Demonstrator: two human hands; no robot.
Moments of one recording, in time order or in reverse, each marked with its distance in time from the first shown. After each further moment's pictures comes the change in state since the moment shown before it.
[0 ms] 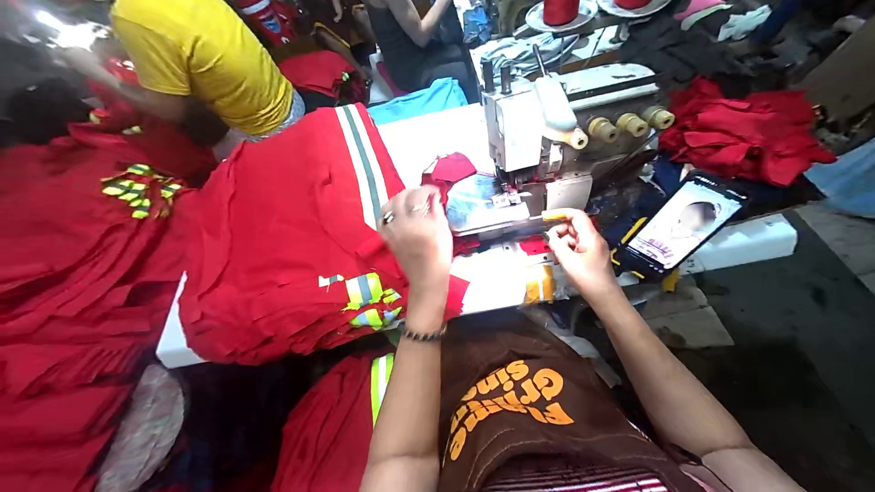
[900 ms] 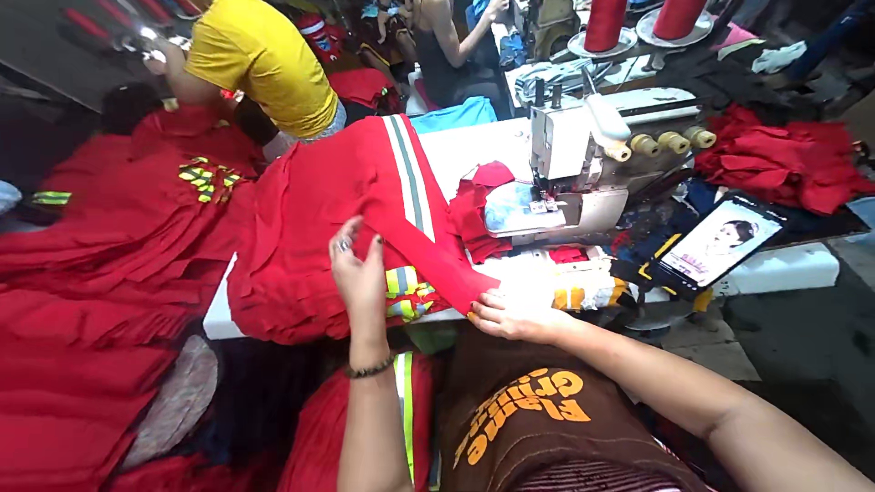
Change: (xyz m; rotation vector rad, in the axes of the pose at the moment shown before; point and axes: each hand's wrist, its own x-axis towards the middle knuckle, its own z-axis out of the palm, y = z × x) left_hand -0.019 -0.114 -0.085 -0.306 0.018 -0.439; right_hand -0.036 0.018 0.119 -0.315 -0.519 -1.311
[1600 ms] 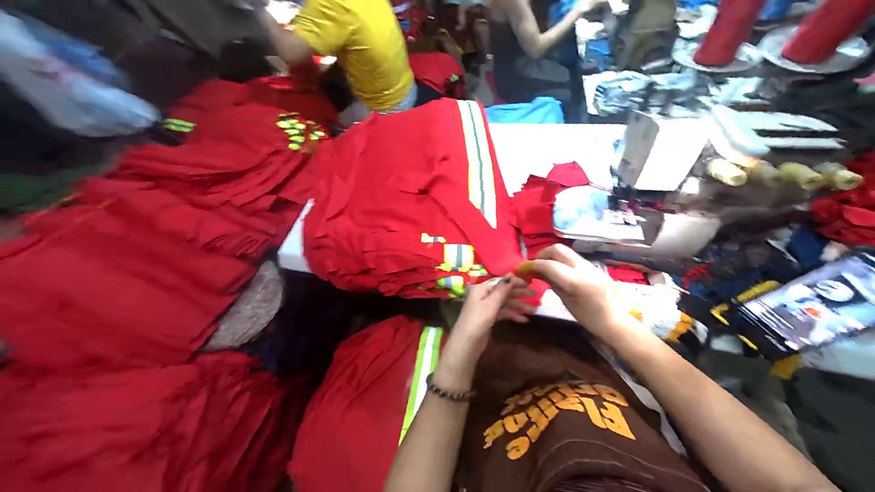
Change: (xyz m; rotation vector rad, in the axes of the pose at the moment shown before) left_hand -0.099 0.046 0.021 -0.716 -0.583 -0.483; right_hand 0.067 0.002 -0.071 0.279 0.209 0.494
